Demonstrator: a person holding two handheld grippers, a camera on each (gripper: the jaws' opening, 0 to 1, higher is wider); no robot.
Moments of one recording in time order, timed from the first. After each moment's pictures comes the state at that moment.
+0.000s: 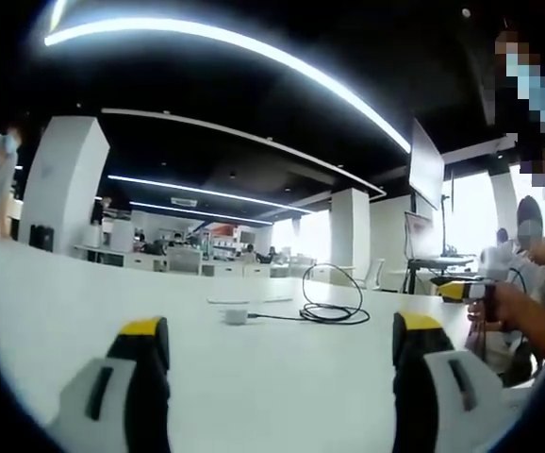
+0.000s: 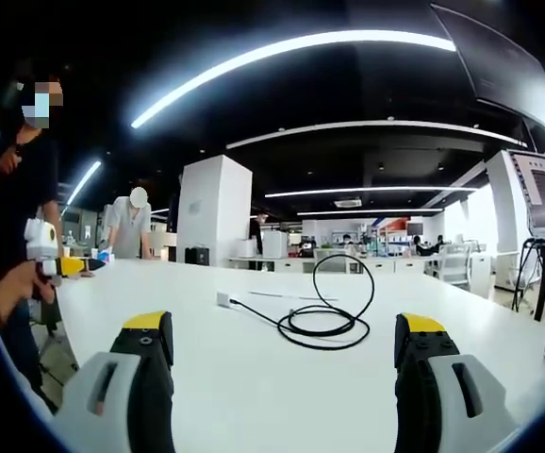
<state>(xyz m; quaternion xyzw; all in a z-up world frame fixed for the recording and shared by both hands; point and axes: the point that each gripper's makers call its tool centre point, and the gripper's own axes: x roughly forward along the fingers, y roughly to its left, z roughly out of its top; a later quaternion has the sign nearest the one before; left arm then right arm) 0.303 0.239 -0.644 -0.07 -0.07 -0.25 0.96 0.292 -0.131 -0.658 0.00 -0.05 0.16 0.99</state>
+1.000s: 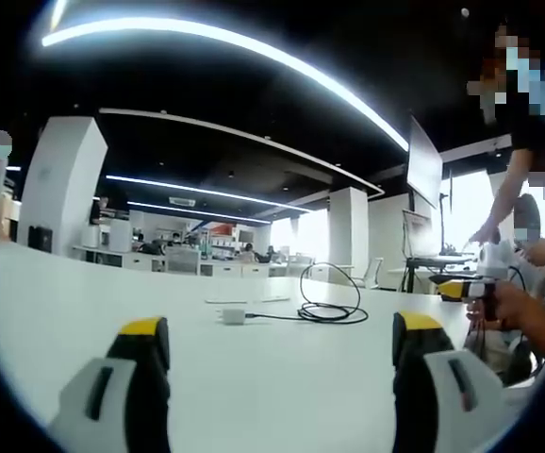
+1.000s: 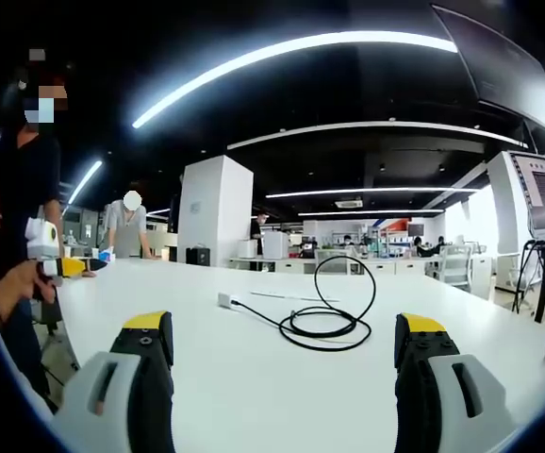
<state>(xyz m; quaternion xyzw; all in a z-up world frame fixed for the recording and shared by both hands) 0.300 0.239 -0.645 -0.07 -0.07 -0.25 0.96 0.291 -0.127 -0.658 -0.01 -0.06 0.17 0.98</state>
